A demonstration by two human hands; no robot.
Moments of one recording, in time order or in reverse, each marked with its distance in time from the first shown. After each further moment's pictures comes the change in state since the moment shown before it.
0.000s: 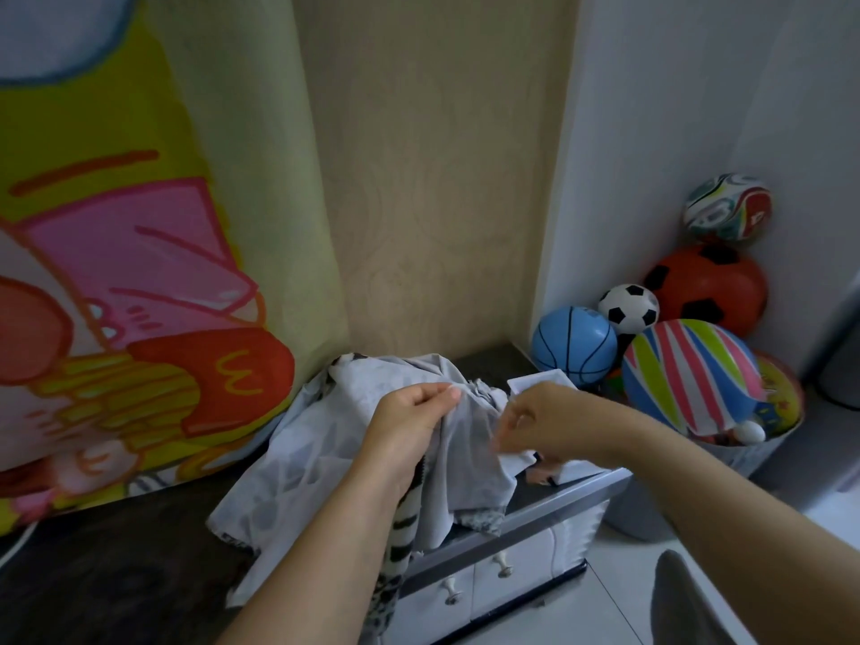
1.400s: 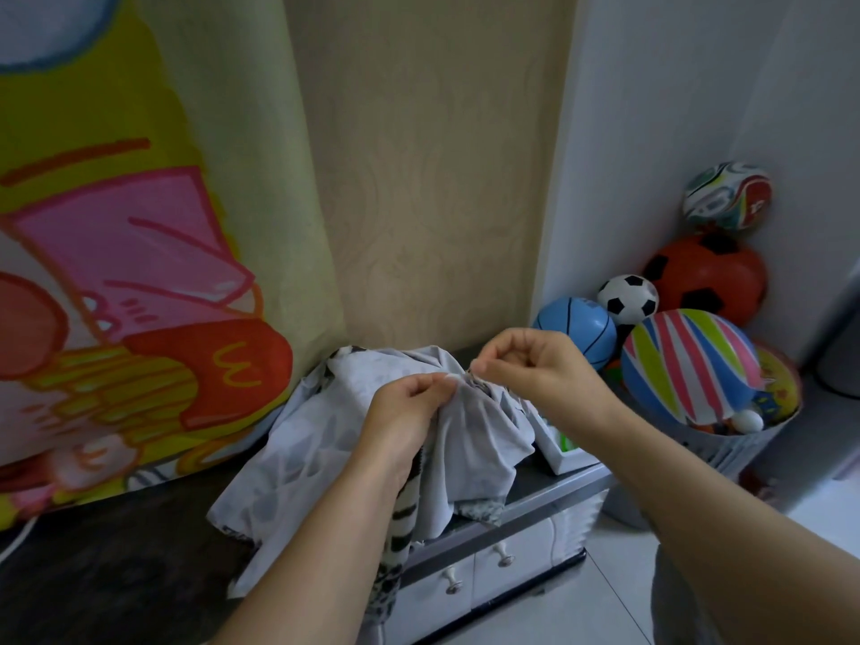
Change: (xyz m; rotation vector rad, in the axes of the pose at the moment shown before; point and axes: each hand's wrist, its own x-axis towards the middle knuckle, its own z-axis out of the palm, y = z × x) left_hand 0.003 -0.003 0.000 -0.060 0.018 -0.011; right_hand 0.009 -0.003 0.012 0.515 0.414 -0.521
